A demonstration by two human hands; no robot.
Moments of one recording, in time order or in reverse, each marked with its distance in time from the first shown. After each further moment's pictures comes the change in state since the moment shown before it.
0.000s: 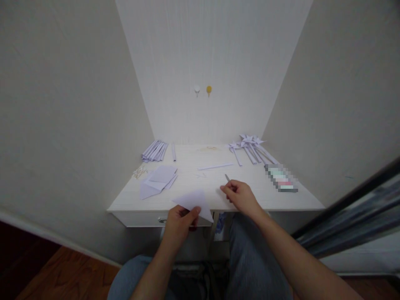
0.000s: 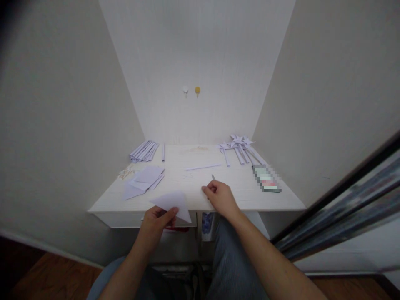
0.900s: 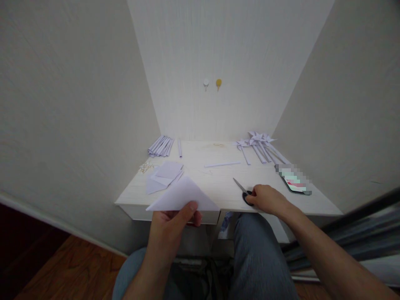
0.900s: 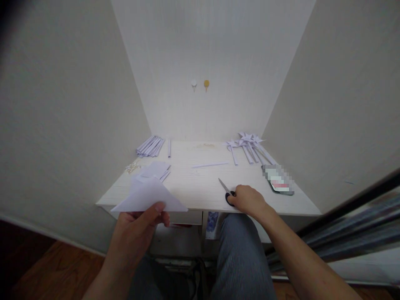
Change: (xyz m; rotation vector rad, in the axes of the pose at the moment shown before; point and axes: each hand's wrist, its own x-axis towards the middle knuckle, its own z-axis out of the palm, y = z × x) left_hand -0.035 0.058 -0.001 -0.246 0.138 0.156; right_hand 0.013 0.026 -0.045 -0.607 -0.150 0.184
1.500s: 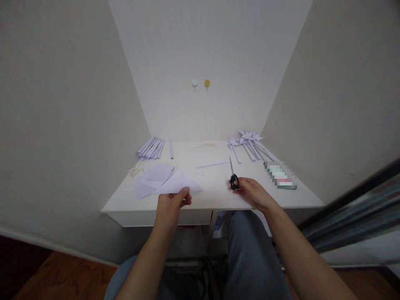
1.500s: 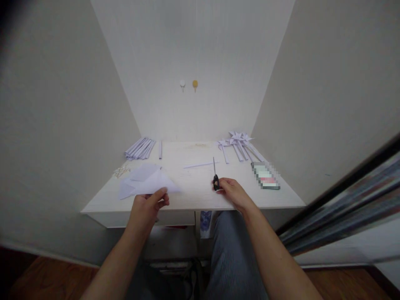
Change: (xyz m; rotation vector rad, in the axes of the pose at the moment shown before) left_hand 0.059 -0.040 0.001 0.025 -0.044 -0.004; right_hand 0.011 0.002 0.025 1.265 -0.041 -0.181
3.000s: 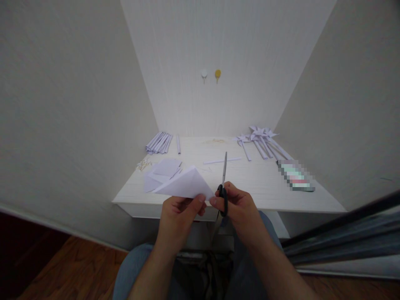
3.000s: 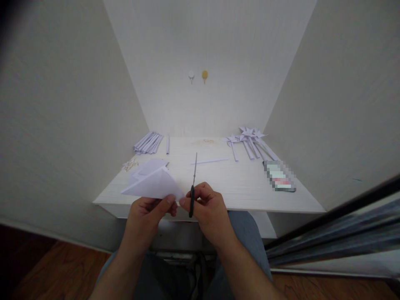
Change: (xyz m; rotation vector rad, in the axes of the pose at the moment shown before) left_hand -0.042 0.033 0.014 0.184 -0.113 0.065; right_hand -0.066 -0.049 0.108 0.192 -0.022 -0.158
